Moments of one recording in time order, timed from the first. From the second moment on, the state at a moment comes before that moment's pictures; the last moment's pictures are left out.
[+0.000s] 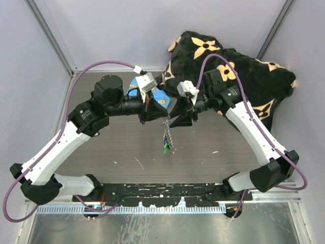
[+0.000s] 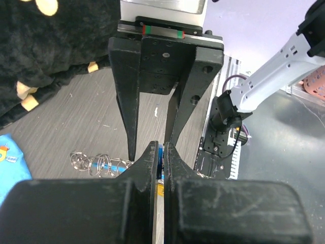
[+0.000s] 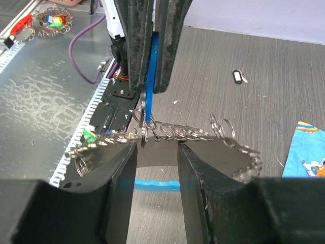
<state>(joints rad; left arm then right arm) -0.80 1.24 1.56 -0.55 0.54 -0.07 0.45 1.40 1.51 -0.94 -1.31 -0.81</state>
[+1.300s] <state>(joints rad) -0.80 1.24 1.54 -0.54 0.43 -0.21 0.45 1.40 1.51 -0.93 -1.29 -0.77</state>
